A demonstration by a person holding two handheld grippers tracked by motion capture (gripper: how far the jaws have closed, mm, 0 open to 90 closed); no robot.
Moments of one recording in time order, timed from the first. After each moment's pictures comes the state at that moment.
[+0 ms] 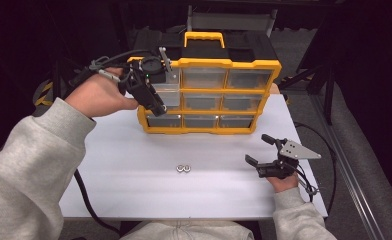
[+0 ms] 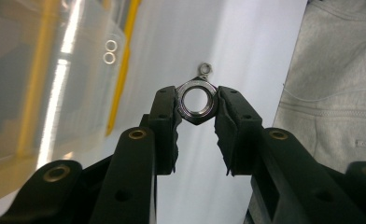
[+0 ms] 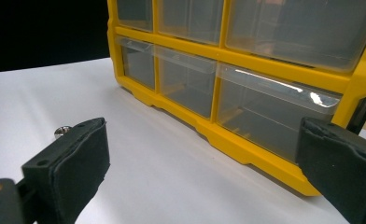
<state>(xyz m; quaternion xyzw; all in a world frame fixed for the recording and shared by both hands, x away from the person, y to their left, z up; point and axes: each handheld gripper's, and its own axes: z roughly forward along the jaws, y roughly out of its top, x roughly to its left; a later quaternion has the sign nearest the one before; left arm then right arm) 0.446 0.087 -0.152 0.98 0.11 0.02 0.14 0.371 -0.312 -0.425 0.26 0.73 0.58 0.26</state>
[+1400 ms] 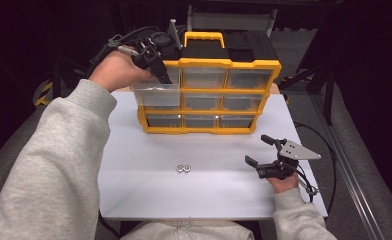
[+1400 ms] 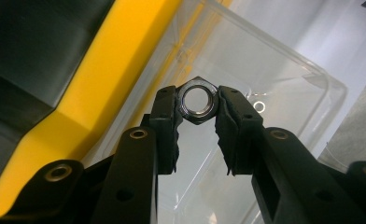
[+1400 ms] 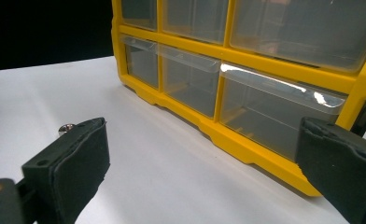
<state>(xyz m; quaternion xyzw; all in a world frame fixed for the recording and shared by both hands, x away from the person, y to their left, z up) 0.520 0.069 -0.167 0.96 0.25 0.04 0.13 0.370 -0.312 -0.425 0.26 0.73 0.58 0.25</state>
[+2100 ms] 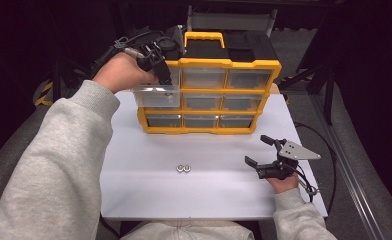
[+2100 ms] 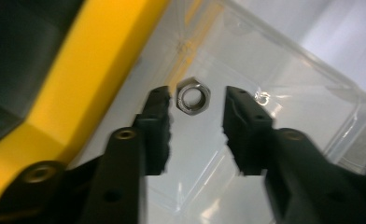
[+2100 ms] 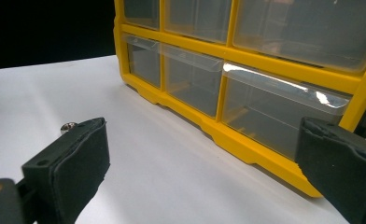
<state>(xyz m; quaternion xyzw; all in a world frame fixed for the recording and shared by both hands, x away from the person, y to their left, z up) 0.519 0.062 -0.169 0.96 0.26 0.04 0.11 0.370 -0.312 -0.426 0.26 0.73 0.58 0.25</state>
